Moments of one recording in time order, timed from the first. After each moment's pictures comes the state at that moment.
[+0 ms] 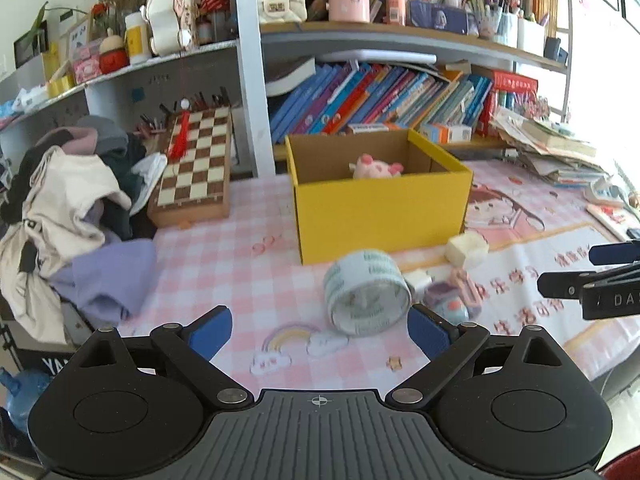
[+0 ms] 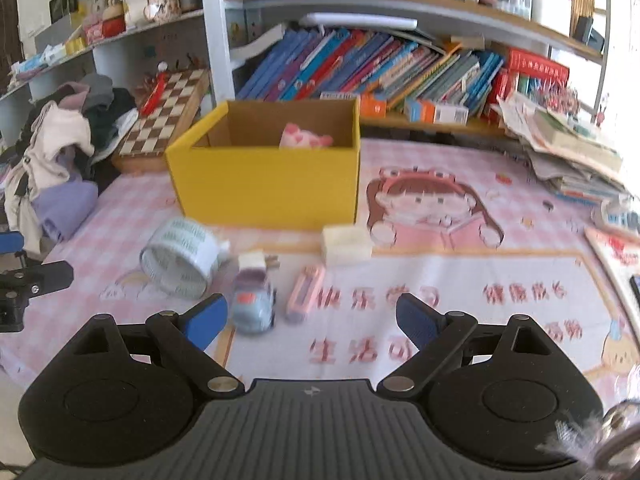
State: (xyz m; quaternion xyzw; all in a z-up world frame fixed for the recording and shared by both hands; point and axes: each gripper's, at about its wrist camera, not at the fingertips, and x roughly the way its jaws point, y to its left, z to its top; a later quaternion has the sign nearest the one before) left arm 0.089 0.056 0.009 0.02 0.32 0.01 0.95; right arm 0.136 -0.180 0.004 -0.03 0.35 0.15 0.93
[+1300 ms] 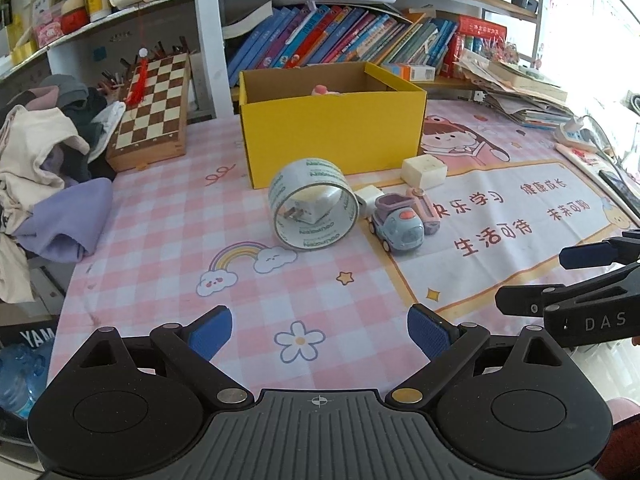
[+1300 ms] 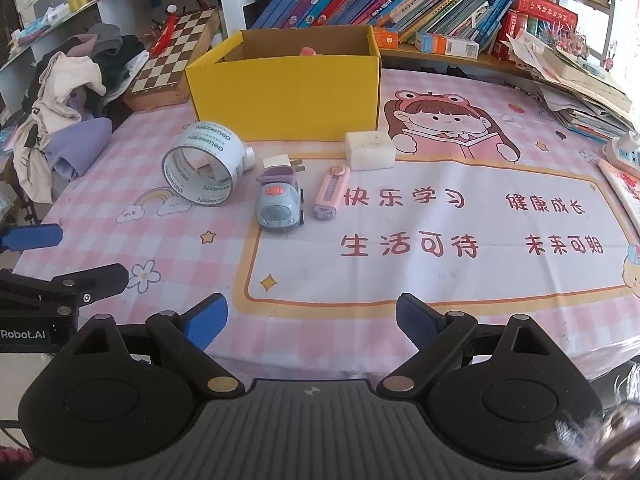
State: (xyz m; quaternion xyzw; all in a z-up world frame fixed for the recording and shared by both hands) left arm 0.066 0.029 -0.029 0.03 0.38 -0.03 0.92; right arm 0.097 -0.170 -0.033 -0.03 0.42 0.15 0.90
